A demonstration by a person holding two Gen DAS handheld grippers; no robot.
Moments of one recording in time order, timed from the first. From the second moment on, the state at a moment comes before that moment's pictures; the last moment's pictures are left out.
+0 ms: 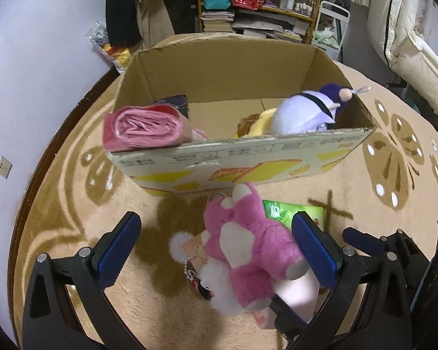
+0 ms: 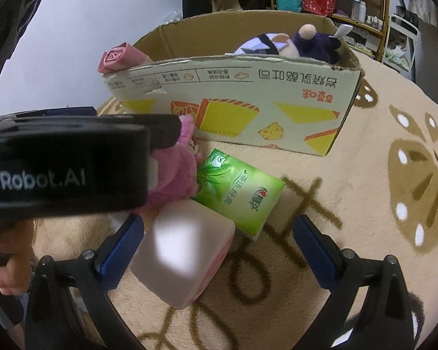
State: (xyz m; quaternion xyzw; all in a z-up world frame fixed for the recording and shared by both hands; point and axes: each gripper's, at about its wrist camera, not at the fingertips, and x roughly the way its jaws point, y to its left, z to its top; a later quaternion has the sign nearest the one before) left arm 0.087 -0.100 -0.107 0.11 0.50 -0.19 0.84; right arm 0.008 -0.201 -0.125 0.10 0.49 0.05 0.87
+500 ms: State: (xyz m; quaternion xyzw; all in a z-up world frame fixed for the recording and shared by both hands) left arm 0.084 -0.115 -0.133 0.14 0.53 -0.19 0.81; right arm 0.012 -0.197 -0.141 0.11 0.50 0.05 0.86
